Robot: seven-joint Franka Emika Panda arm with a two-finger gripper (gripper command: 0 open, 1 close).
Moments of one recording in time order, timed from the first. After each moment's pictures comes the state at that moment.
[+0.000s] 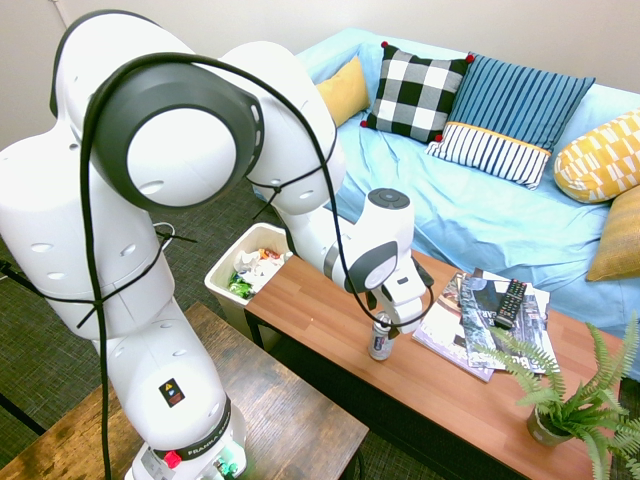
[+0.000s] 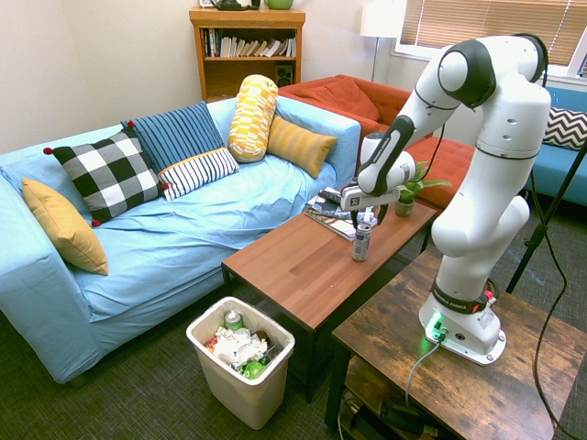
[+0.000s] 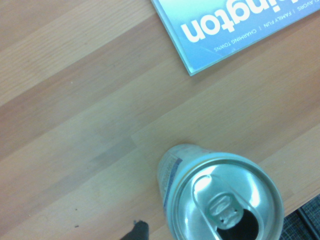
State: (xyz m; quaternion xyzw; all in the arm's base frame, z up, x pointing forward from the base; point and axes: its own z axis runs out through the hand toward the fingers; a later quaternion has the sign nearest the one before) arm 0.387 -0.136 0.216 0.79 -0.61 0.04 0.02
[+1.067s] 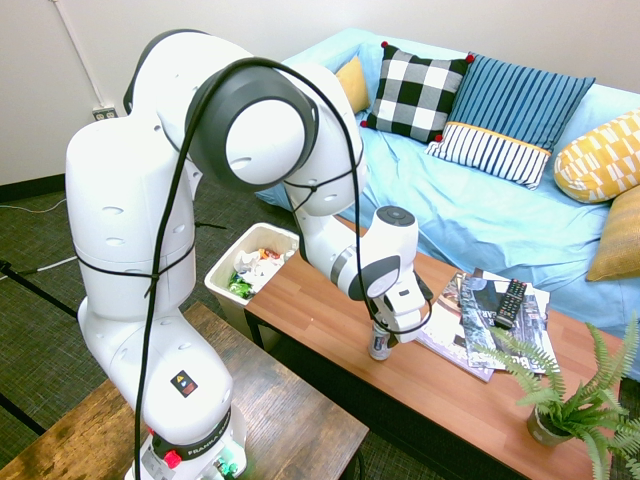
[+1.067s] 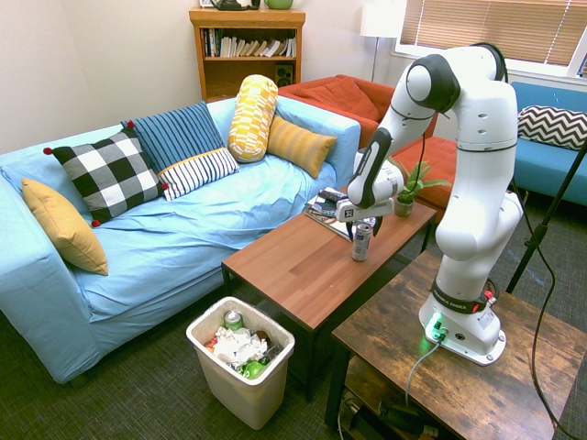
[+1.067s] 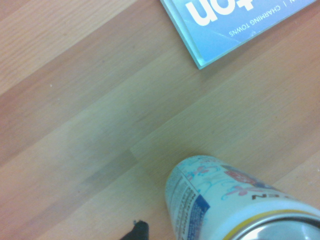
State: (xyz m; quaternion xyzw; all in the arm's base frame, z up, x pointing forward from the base) arm 0.407 -0.138 0.170 0.78 -0.63 0.02 0.03
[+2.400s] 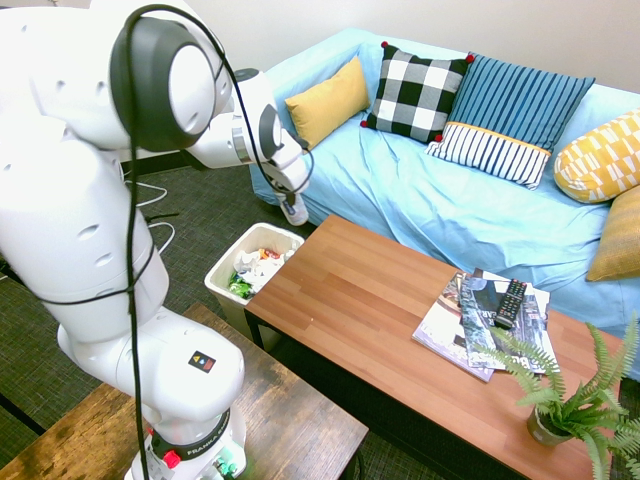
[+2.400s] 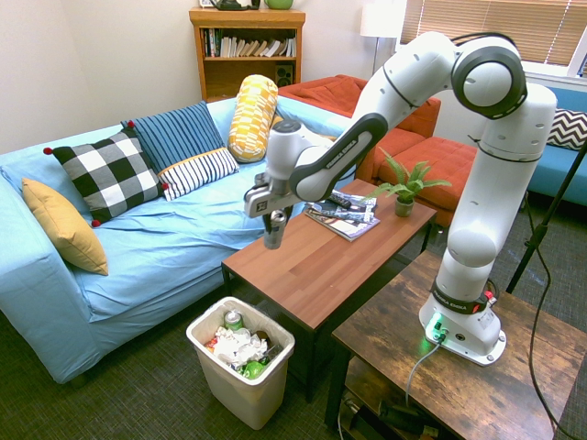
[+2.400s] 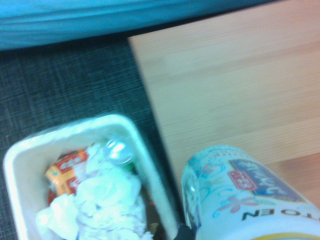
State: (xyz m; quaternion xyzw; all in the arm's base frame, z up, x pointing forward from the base) arm 0.457 0.255 0.313 0.89 -0.45 0.12 -0.03
